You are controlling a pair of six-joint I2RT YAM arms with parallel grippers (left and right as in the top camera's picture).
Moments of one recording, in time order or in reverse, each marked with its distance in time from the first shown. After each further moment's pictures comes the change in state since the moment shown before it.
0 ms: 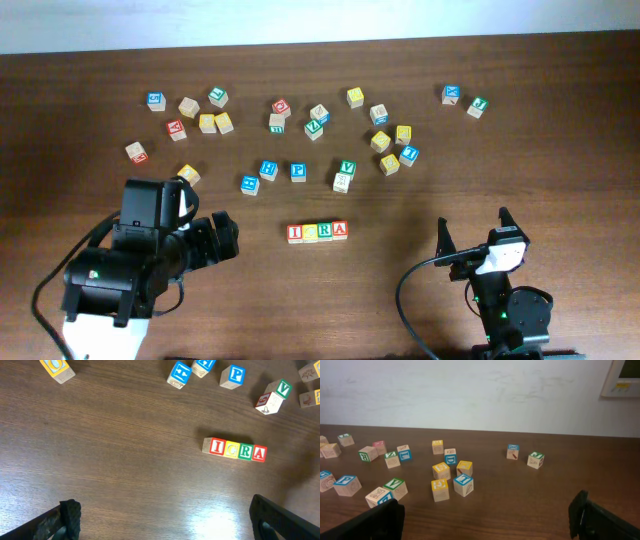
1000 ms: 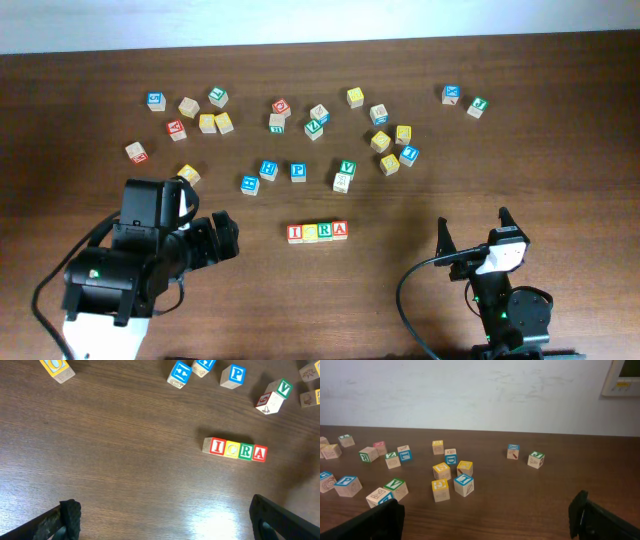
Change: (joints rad) left arm 0.000 0.003 0.000 0.000 0.000 0.000; right arm 0.000 0.000 0.000 0.000 0.000 0.006
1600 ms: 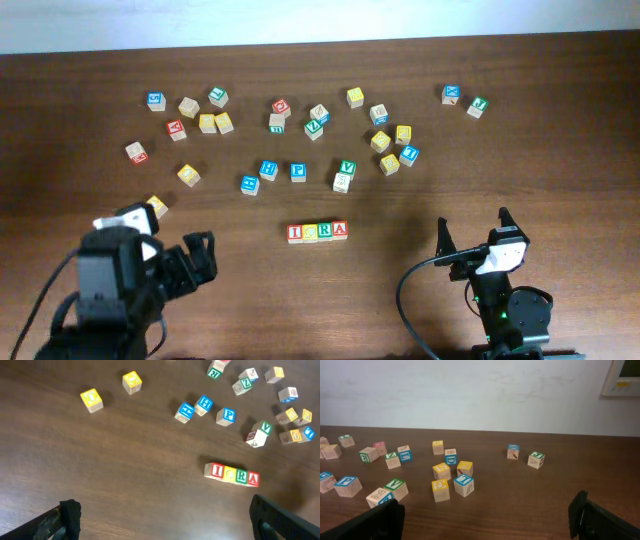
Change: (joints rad) left arm 0.122 -0.294 -0.092 0.048 -0.008 0.047; right arm 0.000 0.000 0.000 0.000 0.000 0.000
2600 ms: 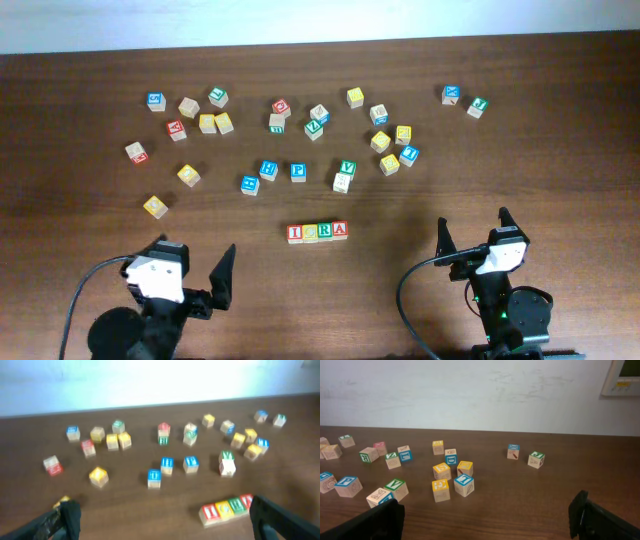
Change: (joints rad) left arm 0.002 -0.498 -0.446 0.509 0.167 0.370; right arm 0.000 0.000 0.000 0.000 0.000 0.003
